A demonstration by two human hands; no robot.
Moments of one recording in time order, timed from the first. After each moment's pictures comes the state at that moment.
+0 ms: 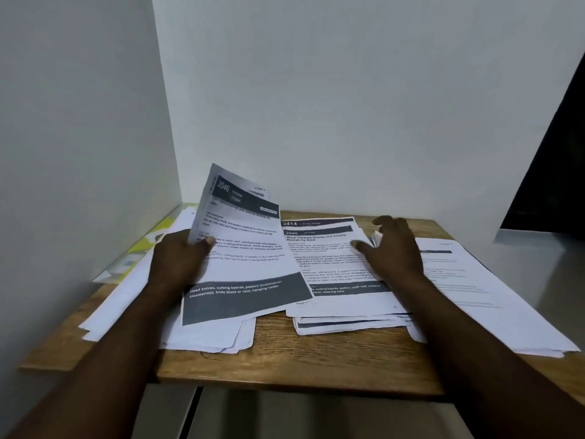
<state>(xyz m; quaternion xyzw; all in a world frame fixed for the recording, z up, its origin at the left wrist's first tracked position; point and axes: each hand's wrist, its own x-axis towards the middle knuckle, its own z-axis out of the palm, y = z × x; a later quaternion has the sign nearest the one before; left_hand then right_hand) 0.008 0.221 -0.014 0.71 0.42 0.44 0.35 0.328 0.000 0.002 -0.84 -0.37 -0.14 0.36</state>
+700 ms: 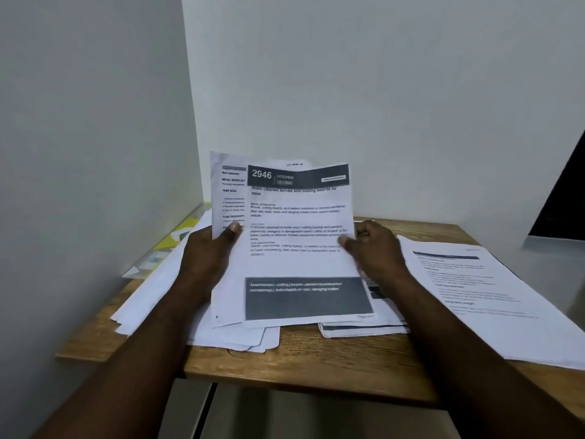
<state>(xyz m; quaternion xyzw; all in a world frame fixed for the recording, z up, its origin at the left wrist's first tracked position) 0.007 0.202 -0.004 0.61 0.33 0.48 0.53 0.264 0.038 0.015 -0.74 -0.40 0.05 0.54</state>
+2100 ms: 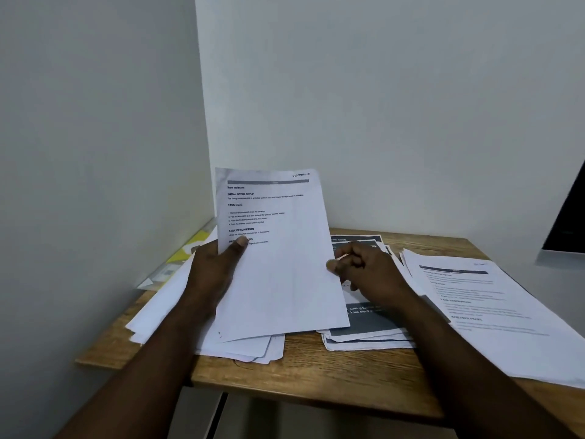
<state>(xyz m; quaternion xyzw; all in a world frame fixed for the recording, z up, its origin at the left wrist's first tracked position) 0.002 0.185 0.006 0.58 0.31 0.50 0.56 0.237 0.016 0.024 -0.68 -0.49 0.18 0.52</state>
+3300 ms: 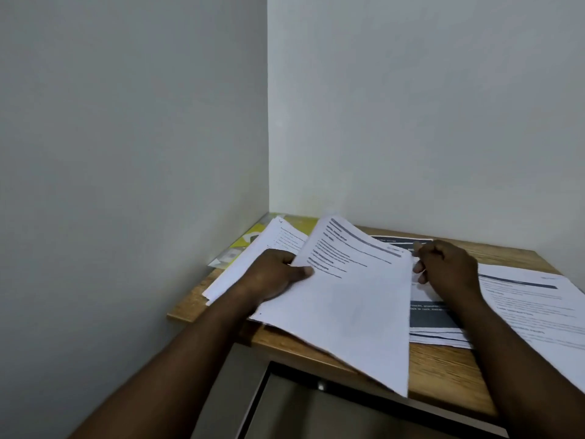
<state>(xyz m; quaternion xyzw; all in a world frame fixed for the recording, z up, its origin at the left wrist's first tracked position) -0.033 0.146 0.020 0.73 0.40 0.29 0.48 0.266 0.013 0.015 -0.71 -0.38 0.05 0.59</state>
